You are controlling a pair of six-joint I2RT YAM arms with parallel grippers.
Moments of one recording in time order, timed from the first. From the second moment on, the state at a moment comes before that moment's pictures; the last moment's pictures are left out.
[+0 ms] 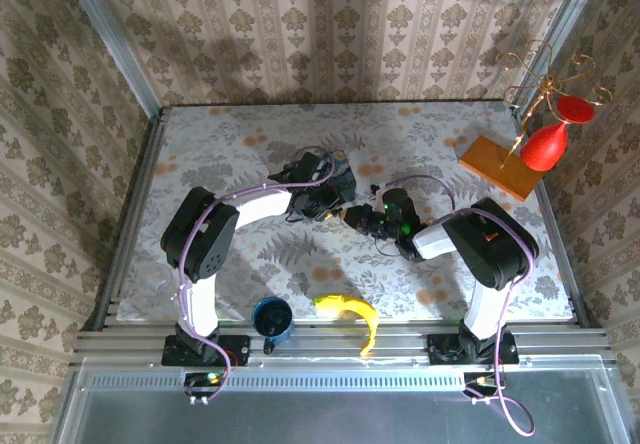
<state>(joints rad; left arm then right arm) -0.69 1.93 1.24 -0.27 0.26 -1.17 0.49 1.82 0.61 0.75 -0.40 0.97</state>
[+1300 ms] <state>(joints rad) -0.68 1.95 1.24 -0.23 0.19 -1.18 0.49 2.04 0.61 1.14 -0.37 1.72</state>
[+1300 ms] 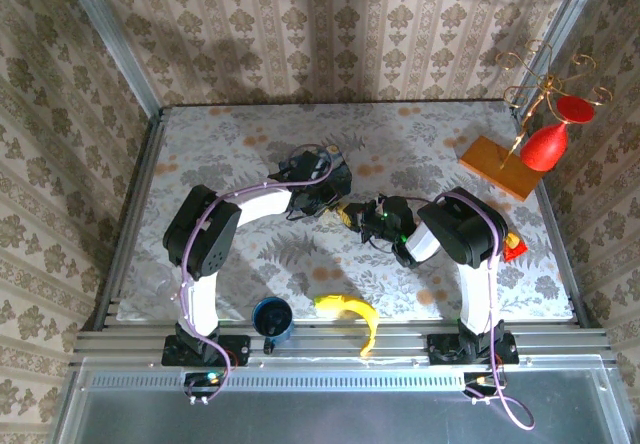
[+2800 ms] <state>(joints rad) -0.69 1.91 1.17 -0.15 0.32 -1.21 0.51 1.60 0.47 0.73 -0.21 1.43</state>
